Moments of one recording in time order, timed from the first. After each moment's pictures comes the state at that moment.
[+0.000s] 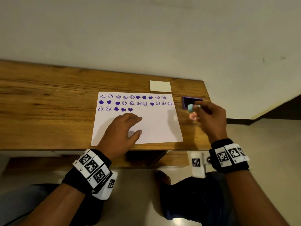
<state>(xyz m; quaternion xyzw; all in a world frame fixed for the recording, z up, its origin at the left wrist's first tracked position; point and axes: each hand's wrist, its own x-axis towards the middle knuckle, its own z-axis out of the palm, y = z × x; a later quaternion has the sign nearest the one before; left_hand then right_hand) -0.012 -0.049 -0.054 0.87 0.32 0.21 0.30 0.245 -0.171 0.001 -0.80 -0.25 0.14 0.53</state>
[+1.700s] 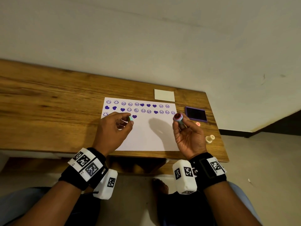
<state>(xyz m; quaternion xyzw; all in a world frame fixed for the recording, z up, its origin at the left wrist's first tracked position) -0.020 -0.028 -0.041 0.73 0.41 0.38 0.40 0.191 -0.151 -0.014 -0.34 0.01 0.53 0.78</state>
